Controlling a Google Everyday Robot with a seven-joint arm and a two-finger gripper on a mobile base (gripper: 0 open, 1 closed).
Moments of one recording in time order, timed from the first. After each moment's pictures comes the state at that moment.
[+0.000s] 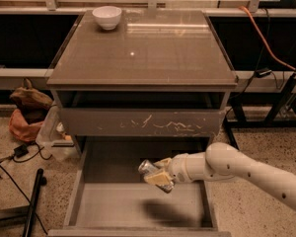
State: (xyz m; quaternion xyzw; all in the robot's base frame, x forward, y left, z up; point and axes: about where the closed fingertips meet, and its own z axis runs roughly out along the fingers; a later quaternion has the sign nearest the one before) arm 0.520 -0.036 0.536 -0.42 0.77 0.34 0.33
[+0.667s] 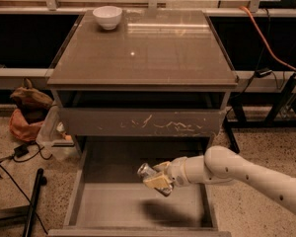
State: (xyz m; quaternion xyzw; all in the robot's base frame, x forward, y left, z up) arm 0.515 -0.031 0.519 -0.42 0.78 0.35 0.32
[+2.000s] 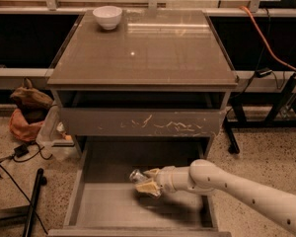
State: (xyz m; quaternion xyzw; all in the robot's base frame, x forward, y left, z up) arm 0.541 0.002 0.431 -0.41 0.76 0.36 0.35
